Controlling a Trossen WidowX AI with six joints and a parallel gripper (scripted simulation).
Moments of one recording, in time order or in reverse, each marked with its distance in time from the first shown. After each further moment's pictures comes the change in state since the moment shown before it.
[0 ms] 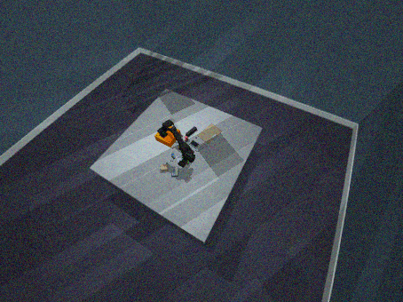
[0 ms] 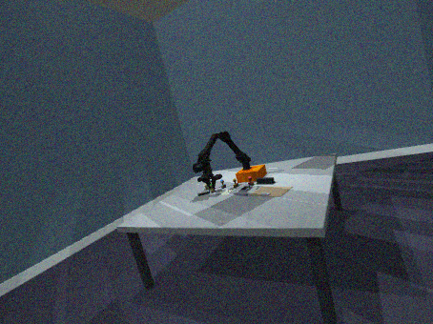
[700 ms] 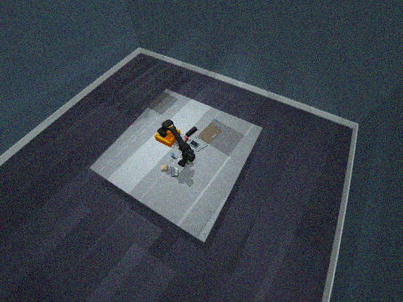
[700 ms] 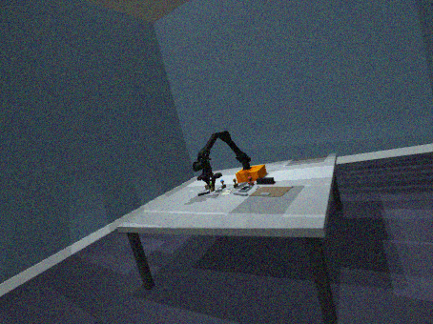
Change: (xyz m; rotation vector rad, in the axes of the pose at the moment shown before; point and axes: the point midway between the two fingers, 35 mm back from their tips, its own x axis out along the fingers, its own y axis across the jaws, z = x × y) arm -0.010 0.000 0.000 -0.001 0.000 -0.001
